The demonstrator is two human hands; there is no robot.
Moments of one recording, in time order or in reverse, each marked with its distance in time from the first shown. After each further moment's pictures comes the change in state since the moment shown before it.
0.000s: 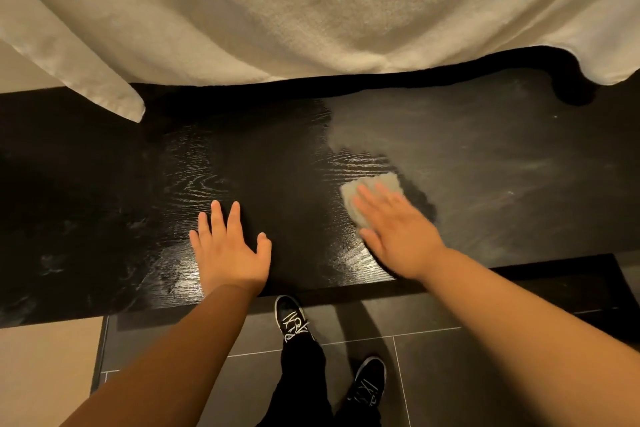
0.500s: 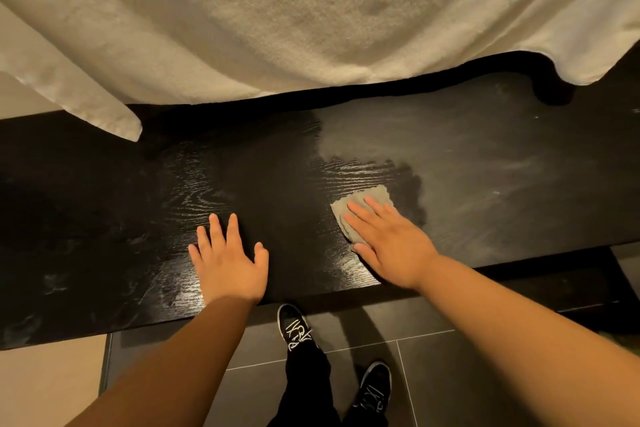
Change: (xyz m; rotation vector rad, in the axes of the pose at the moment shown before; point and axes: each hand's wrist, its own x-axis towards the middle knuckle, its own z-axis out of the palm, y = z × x) left_hand -0.003 0.006 -0.007 0.021 -0.045 -0.017; right_hand -0.012 -0.004 -0.006 0.007 -0.053 -0.036
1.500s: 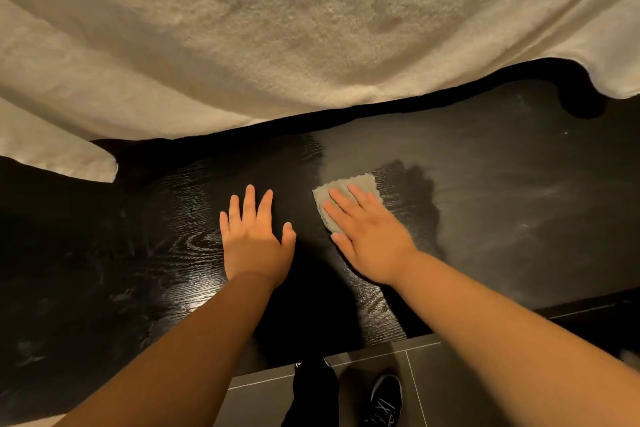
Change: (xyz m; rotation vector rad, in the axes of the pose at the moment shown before) left_hand 0.106 0.068 0.004 0.016 0.014 0.246; right_hand 0.102 0.008 -0.015 0.048 0.084 0.060
